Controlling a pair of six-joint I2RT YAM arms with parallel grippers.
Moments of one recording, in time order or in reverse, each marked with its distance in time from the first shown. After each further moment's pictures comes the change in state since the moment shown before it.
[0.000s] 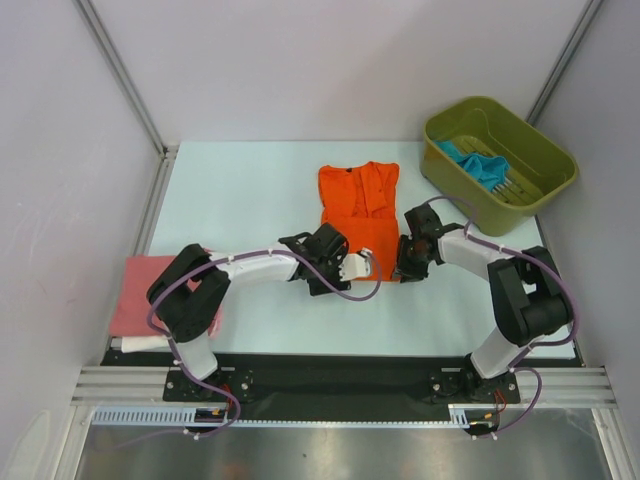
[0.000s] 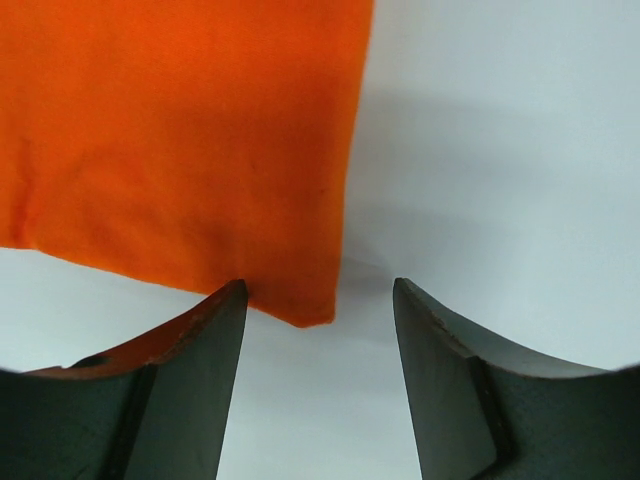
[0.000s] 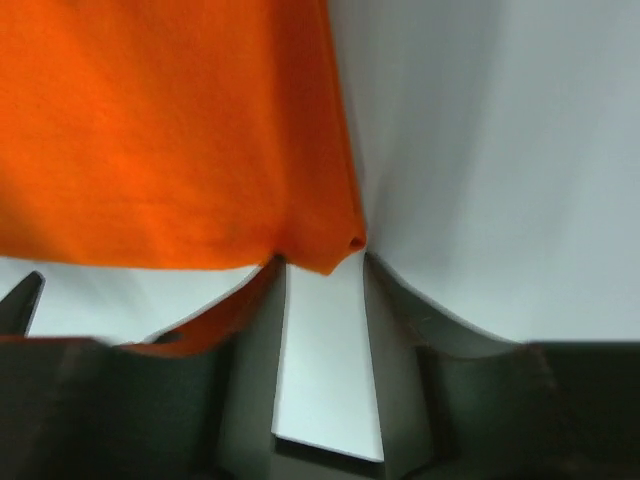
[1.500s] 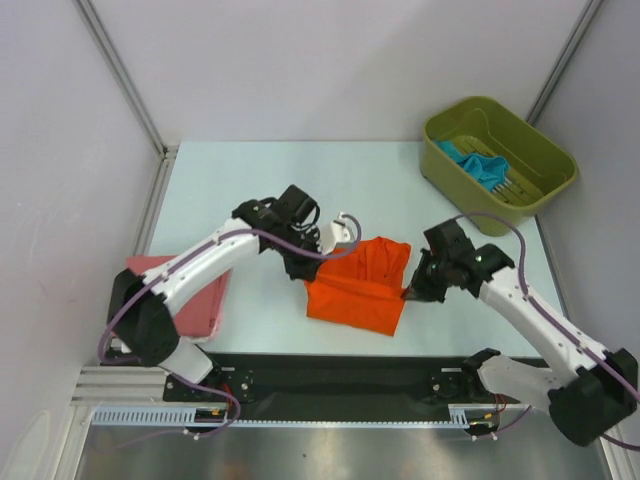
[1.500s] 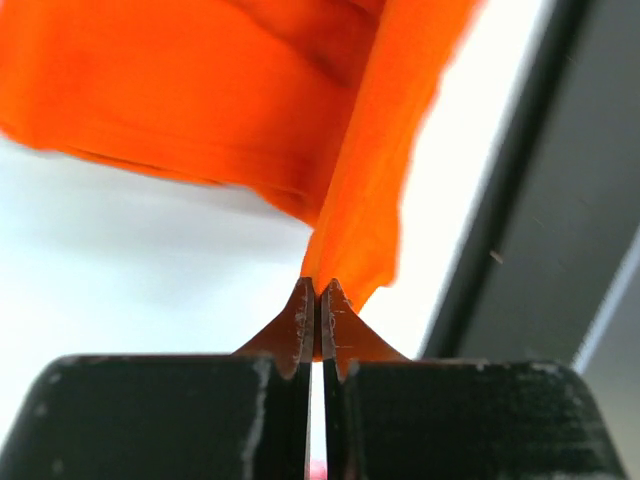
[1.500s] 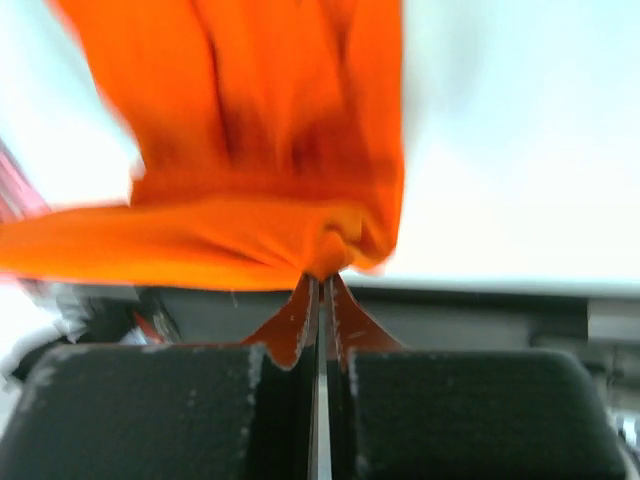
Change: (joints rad) left arm 0.117 -0.259 0.238 -0.581 0.357 -0.140; right arm 0.172 -0.588 -0.022 -0.476 0.010 0.336
